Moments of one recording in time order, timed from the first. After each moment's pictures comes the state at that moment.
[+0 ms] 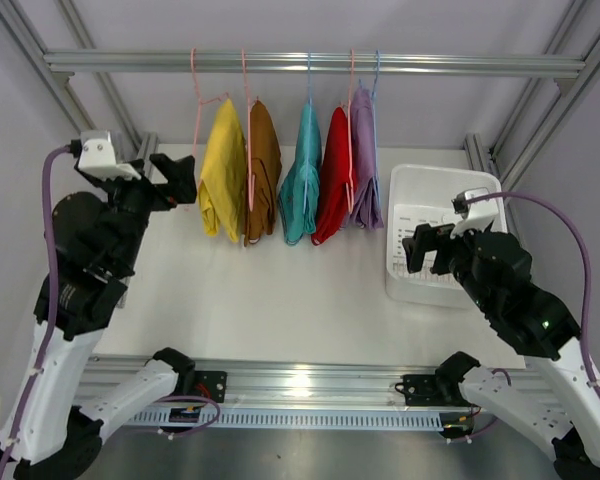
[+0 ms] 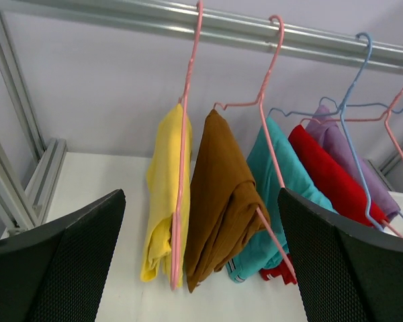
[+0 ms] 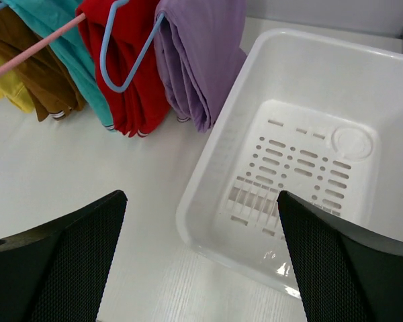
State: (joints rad) left arm -0.46 0.83 1.40 -0.48 -0.37 -0.15; right arm 0.64 0.70 1.13 -0.73 0.32 0.18
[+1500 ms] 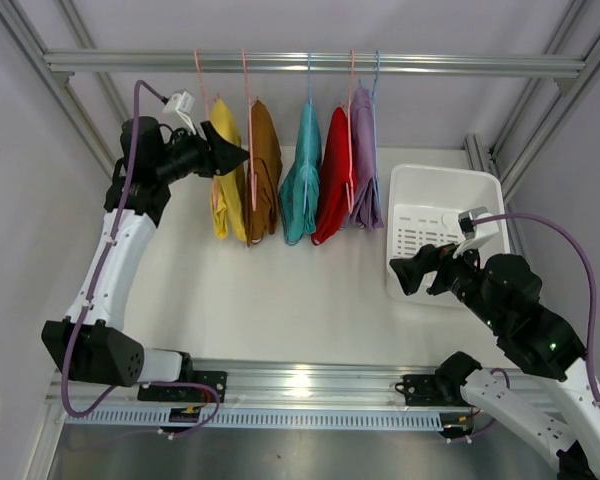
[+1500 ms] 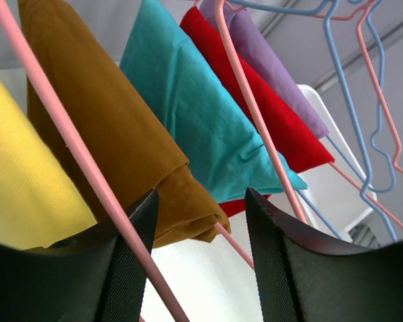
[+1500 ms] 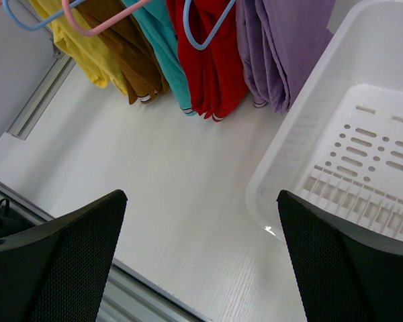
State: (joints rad) left arm -0.08 1.35 1.44 -0.33 0.63 -0.39; right arm 0.66 0.56 1.01 -0.69 0.11 0.33
